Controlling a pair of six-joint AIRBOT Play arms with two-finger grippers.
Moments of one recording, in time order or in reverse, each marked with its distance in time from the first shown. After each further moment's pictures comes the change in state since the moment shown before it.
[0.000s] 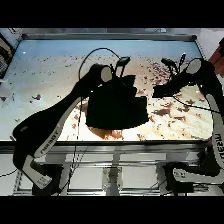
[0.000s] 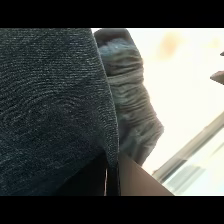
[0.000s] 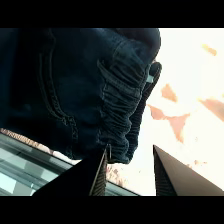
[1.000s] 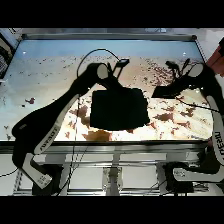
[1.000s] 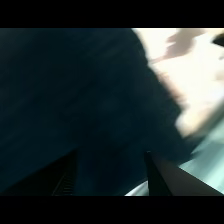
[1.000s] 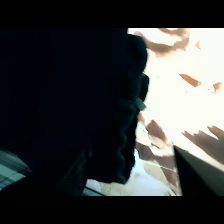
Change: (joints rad) left arm 0.077 0.012 0.000 0.037 -0.138 0.132; right arm -0.054 -0.035 -0.091 0.075 -0.109 -0.040
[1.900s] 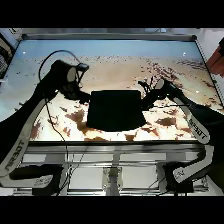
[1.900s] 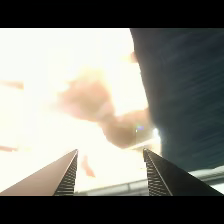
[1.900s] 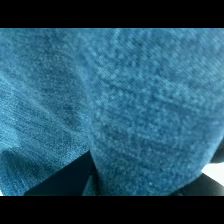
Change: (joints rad) left arm 0.208 0.349 -0.439 0.500 -0.193 -0.108; right arm 0.179 -0.269 -0.055 0.058 -0.095 0.024
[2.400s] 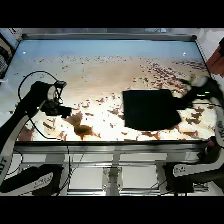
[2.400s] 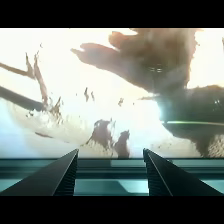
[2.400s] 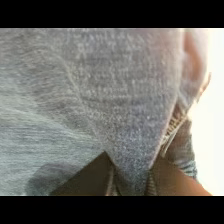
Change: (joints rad) left arm 0.180 0.172 -0.348 0.043 0.076 -0.018; right arm -0.538 0.152 -0.002 -0.291 0.121 0.010
